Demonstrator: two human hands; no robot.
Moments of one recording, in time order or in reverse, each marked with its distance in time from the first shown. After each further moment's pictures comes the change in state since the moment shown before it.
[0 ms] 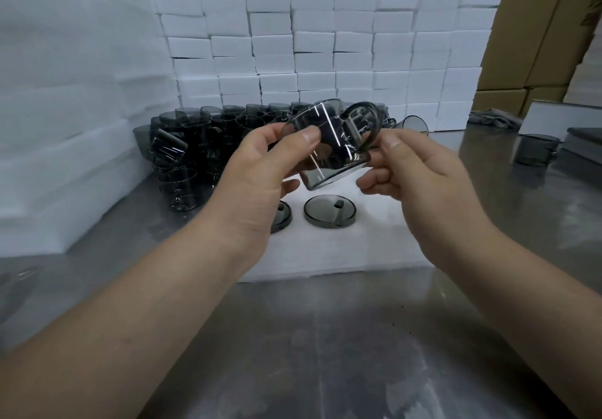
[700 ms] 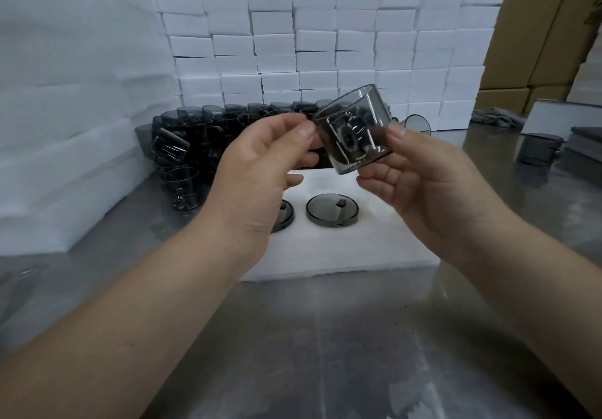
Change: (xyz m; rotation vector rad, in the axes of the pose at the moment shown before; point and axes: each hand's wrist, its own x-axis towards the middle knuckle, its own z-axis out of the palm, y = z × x) left_hand -0.001 0.004 0.001 0.018 0.017 0.085; right_hand 0.006 -0.008 -0.004 0.504 -0.151 0.238
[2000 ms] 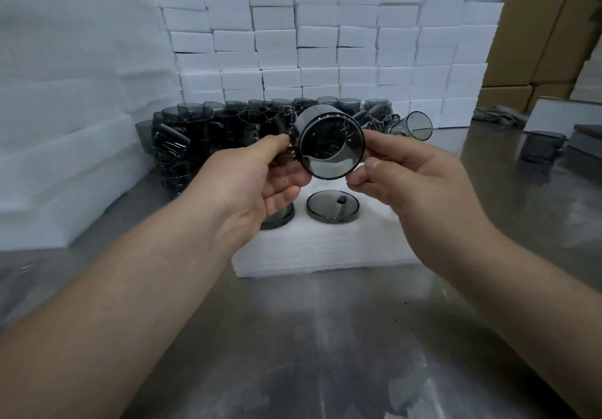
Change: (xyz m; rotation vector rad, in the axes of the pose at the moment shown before) left_hand 0.013 -0.004 -0.008 -0.161 0.203 -0.407; right_hand -0.011 0.010 0.010 -0.333 0.067 -0.188
